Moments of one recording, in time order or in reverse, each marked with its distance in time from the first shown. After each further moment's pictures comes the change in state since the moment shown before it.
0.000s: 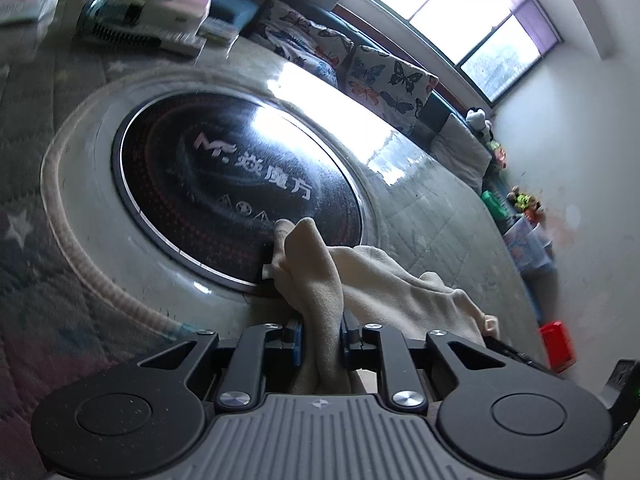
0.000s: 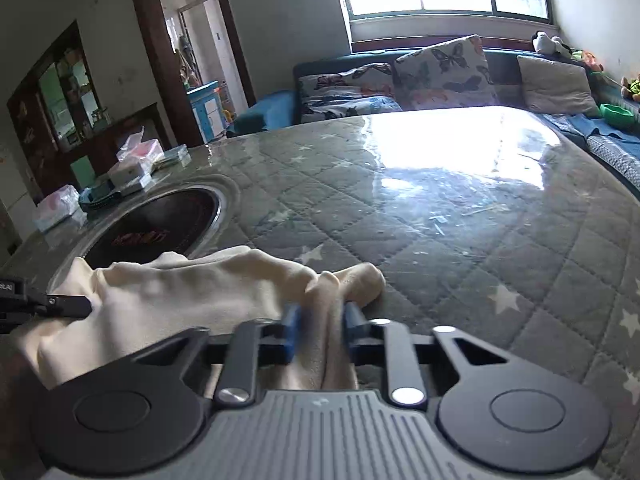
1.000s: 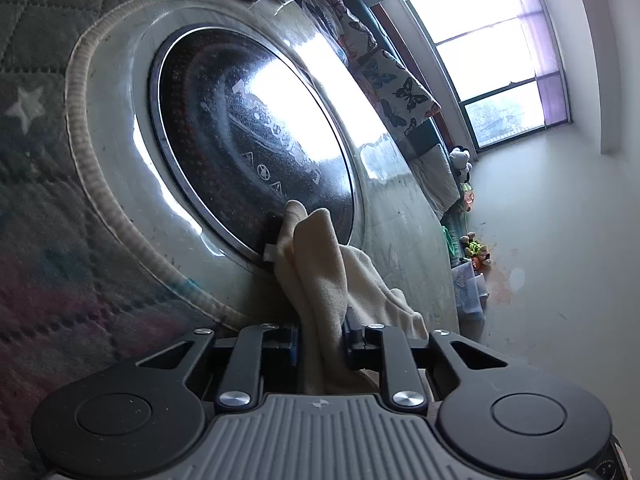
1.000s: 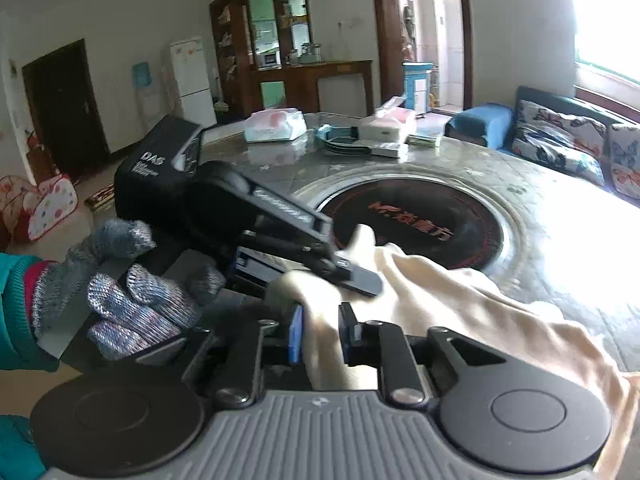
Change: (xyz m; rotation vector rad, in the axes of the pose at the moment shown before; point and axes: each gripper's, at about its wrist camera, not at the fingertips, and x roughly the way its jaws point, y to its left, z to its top) left arm 0.002 0.052 0.003 -0.340 0.056 -0.201; right arm -0.025 0.162 -0.003 -0.469 0.078 0.427
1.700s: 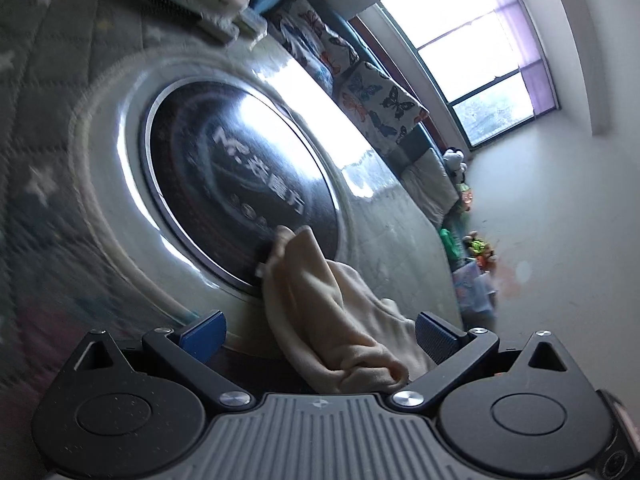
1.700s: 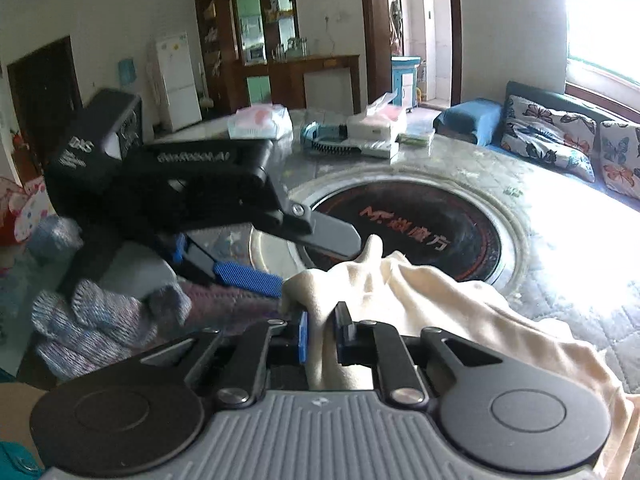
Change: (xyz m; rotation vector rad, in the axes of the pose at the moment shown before) left arm -0.020 -0.018 -0.001 0.072 -0.034 -0.003; right arm 0.025 0.008 0.020 0.006 0.008 -0.016
